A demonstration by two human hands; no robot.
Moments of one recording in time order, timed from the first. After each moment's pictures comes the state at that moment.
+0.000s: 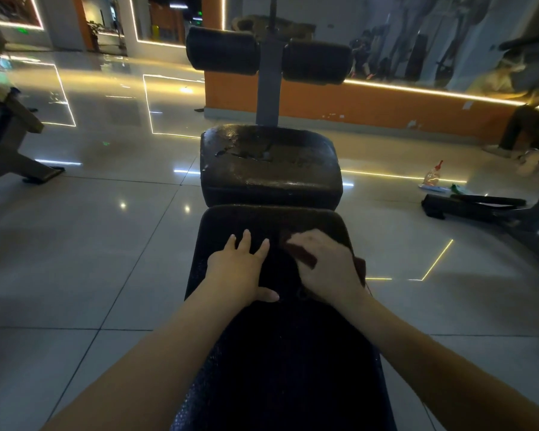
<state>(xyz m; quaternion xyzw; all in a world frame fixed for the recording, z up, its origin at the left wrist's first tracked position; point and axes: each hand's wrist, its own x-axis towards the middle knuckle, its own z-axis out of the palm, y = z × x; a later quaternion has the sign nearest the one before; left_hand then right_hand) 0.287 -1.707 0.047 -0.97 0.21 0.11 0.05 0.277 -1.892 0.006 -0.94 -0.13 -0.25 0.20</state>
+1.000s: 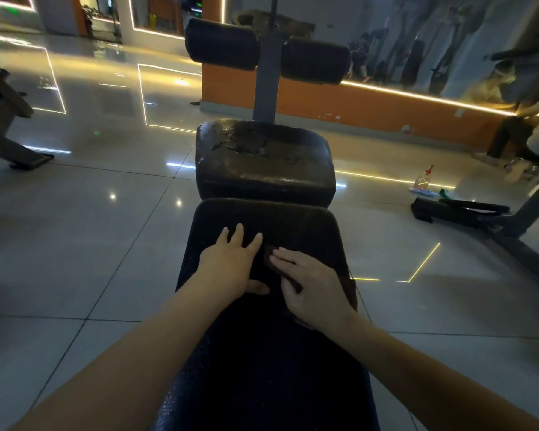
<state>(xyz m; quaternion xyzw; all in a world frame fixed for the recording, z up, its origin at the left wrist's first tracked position) 0.288 -1.705 0.041 -0.97 0.21 0.11 0.00 0.237 -1.881 -0.013 -0.93 -0.18 -0.25 0.19</state>
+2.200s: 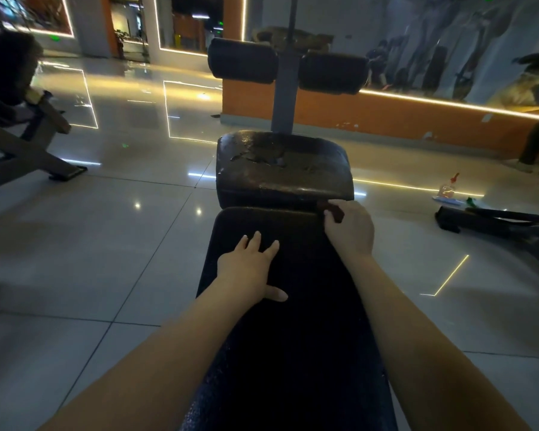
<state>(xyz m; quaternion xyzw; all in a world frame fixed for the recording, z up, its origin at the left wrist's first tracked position) 0.286 -1.705 0.045 -0.97 0.19 0.11 -0.02 0.352 -1.923 0.030 -0.92 0.08 -0.31 0.24</state>
